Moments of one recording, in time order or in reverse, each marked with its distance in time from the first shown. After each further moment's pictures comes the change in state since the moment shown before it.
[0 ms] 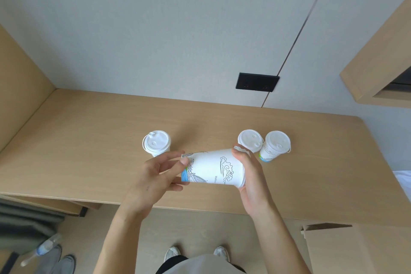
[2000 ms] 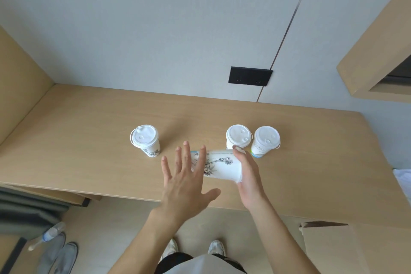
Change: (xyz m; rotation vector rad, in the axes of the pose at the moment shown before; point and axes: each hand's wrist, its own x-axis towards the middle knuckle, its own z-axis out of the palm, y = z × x) left_hand 0.003 -0.027 0.118 1.399 -0.014 0.095; right_hand 0.041 0.016 -0.073 -0.143 0.070 0.087
